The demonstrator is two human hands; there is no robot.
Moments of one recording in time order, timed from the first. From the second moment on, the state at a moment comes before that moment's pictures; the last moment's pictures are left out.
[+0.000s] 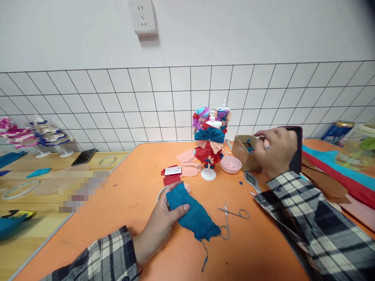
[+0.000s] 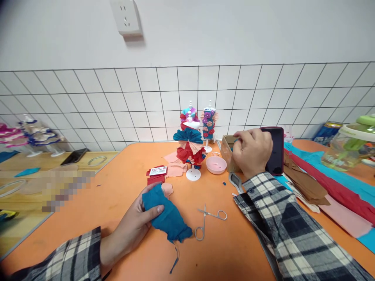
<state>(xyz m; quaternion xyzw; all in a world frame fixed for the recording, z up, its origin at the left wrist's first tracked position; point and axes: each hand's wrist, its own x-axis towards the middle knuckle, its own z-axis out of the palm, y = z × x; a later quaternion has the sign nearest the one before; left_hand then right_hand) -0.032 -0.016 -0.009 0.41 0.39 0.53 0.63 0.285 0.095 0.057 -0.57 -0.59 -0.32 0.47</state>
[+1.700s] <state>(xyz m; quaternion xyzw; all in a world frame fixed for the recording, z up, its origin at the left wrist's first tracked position) -0.042 -0.027 0.009 0.63 0.47 0.19 0.59 0.160 -0.037 0.003 -0.45 -0.54 0.64 0.31</state>
